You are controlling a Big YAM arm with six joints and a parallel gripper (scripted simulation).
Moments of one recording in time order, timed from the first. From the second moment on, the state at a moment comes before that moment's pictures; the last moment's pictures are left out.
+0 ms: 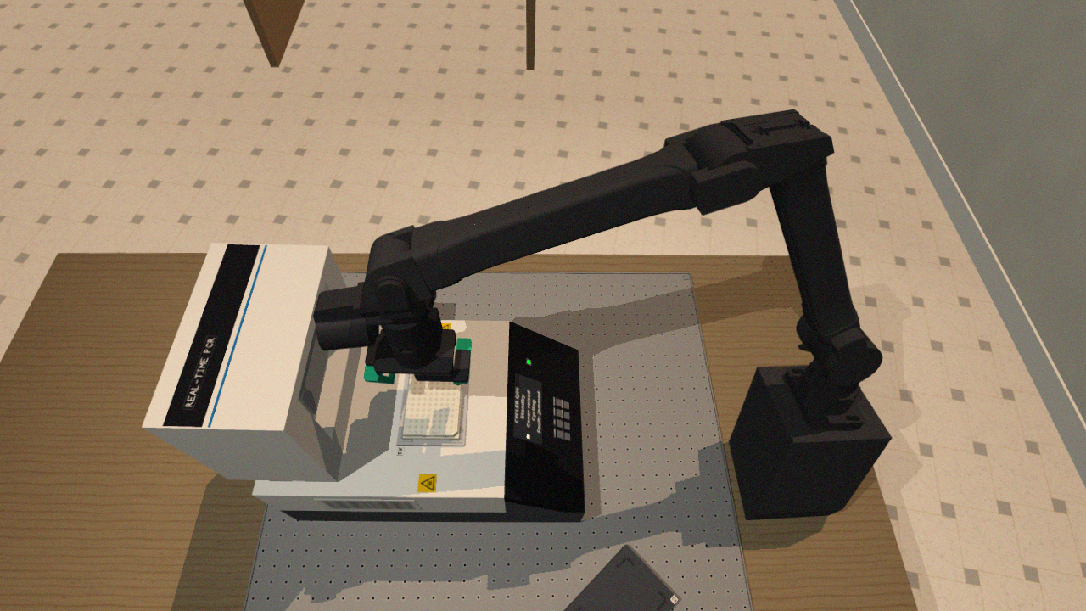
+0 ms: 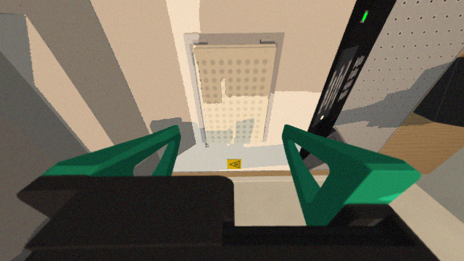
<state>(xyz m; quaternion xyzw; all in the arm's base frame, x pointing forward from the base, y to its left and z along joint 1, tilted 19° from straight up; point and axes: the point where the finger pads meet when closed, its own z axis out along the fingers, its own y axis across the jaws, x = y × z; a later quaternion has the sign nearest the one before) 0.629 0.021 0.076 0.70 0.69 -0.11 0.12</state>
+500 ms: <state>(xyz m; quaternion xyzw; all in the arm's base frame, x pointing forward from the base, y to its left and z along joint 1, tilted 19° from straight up) 0.626 0.024 0.070 0.70 0.70 -0.11 0.12</state>
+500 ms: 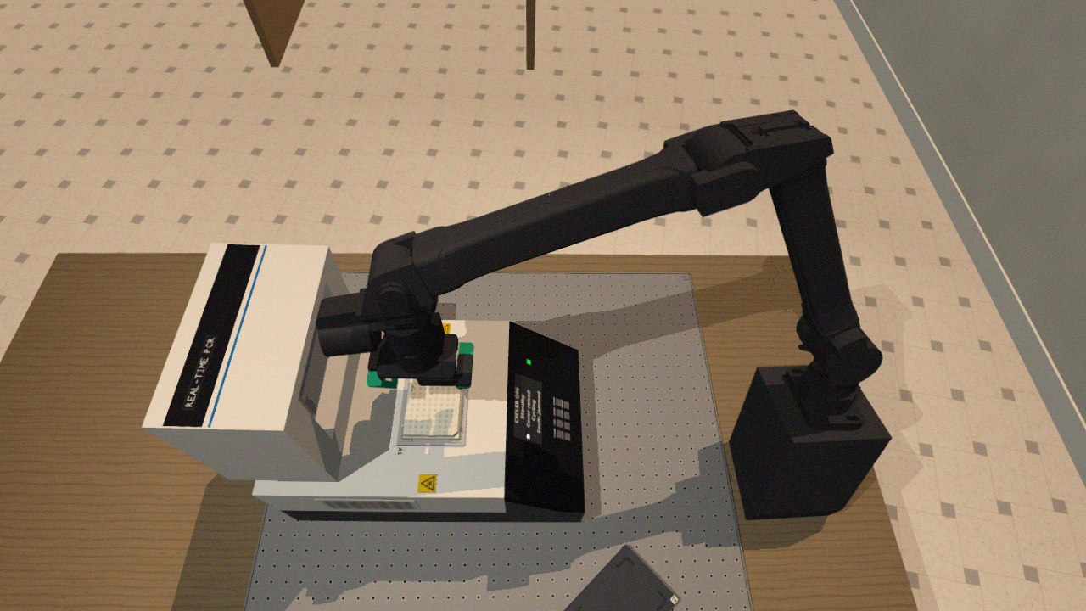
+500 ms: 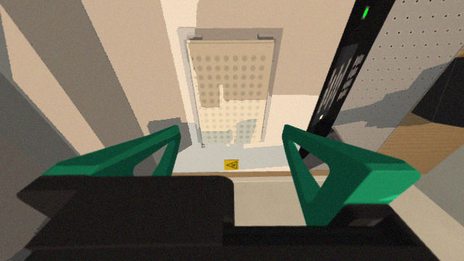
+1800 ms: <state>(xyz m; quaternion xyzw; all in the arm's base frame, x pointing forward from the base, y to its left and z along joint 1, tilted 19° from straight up) 0.626 0.022 0.070 0.70 0.69 -0.11 0.12</state>
